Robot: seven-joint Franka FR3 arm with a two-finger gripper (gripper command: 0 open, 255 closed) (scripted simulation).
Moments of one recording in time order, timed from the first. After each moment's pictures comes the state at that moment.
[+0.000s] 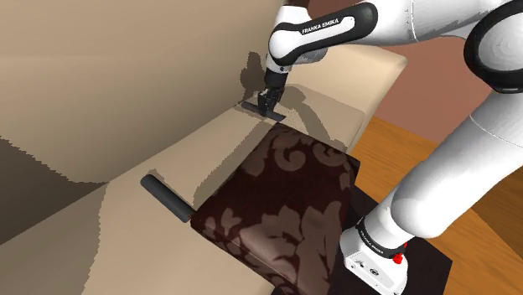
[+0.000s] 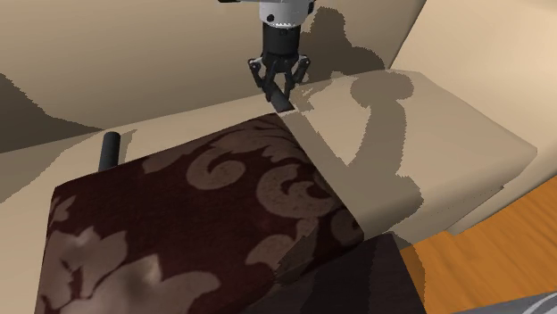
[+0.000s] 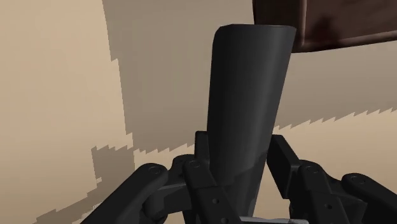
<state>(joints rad) 0.02 0.00 -0.01 -2.13 0.07 2.11 -0.21</state>
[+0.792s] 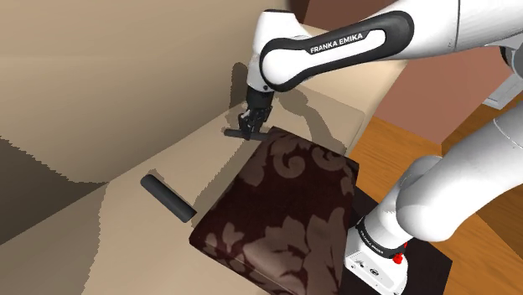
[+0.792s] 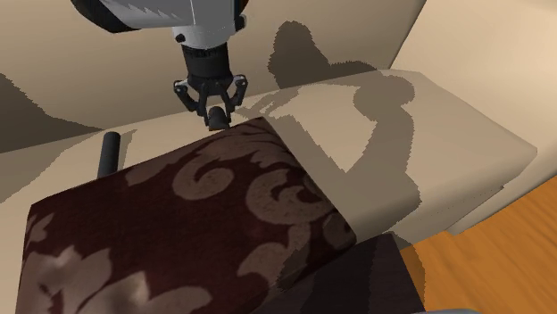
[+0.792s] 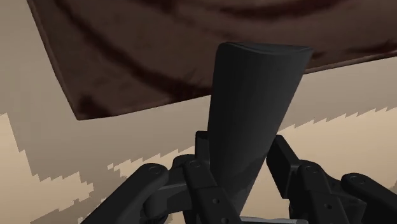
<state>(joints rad) 0.15 -0.16 0.15 -2.31 0.11 2.14 0.06</state>
